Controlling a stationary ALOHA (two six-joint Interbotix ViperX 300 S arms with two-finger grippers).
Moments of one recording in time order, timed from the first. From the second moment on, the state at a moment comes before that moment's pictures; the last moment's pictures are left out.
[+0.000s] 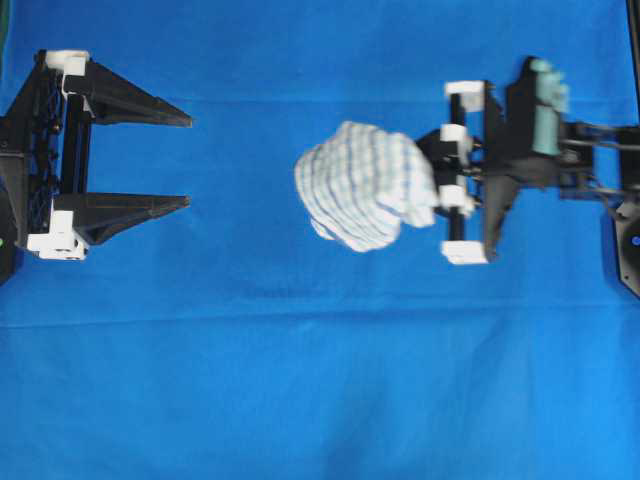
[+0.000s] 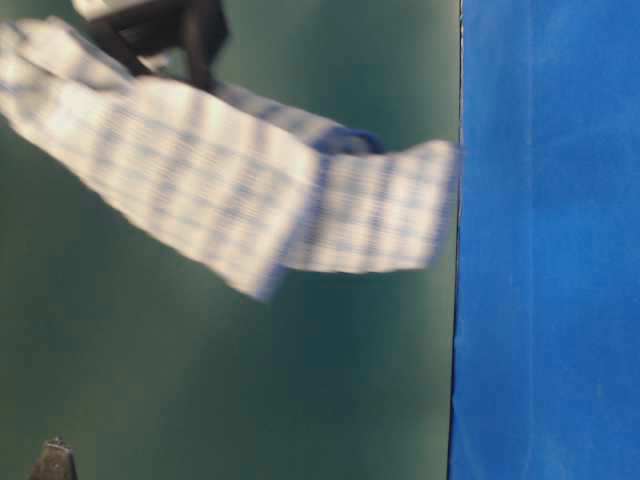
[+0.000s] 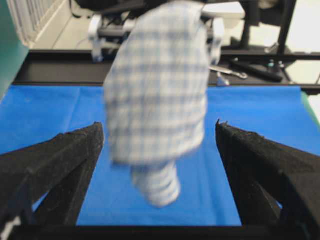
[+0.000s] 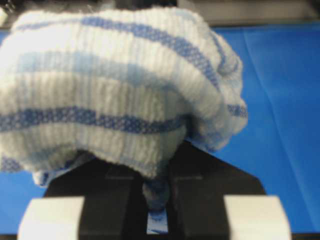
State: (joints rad) left arm 0.00 -0.70 0.92 -0.02 -0.28 0.04; right arm -0.06 -0.35 0.78 0.01 -0.15 0.02
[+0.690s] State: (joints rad) left arm 0.00 -0.70 0.92 -0.02 -0.28 0.04; right arm -0.13 0.16 0.57 0.01 0.21 0.02
